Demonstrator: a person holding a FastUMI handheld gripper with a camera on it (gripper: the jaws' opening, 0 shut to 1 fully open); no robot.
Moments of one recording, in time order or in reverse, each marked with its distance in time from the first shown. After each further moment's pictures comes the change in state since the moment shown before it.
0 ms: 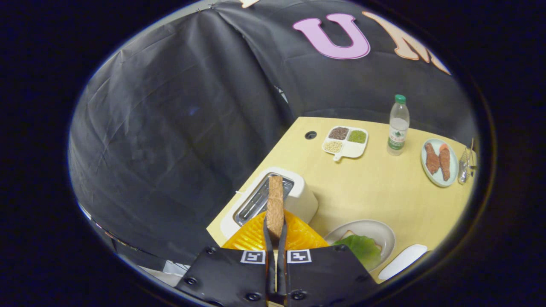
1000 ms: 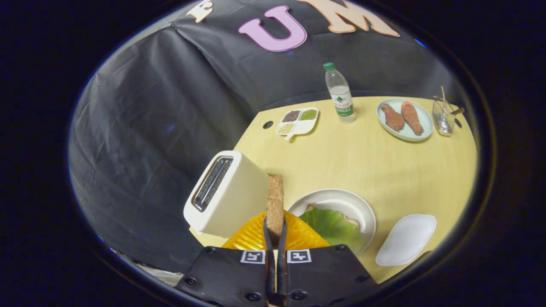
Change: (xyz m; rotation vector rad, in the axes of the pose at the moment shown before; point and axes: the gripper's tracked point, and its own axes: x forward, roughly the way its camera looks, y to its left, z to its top) arm -0.014 -0.102 -0.076 0.190 -0.027 -0.106
